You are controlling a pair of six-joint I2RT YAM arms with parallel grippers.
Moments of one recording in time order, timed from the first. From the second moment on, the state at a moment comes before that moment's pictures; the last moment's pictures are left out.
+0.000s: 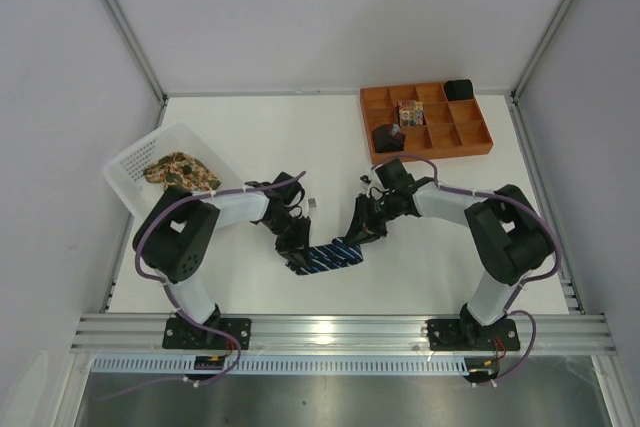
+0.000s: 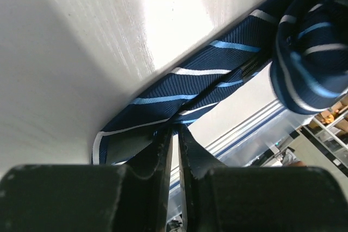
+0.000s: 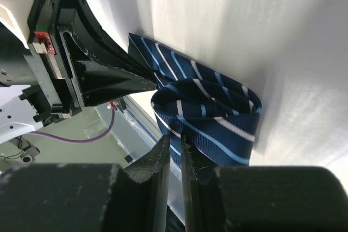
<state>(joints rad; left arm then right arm) -0.57 1.74 0.90 -0.59 0.54 -0.41 0.53 1.72 0.93 -0.31 -0.76 0.68</state>
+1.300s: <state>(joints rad) -0.56 1.75 0.88 -0.57 0.58 -0.44 0.66 1.75 1.00 -0.31 -0.62 0.65</state>
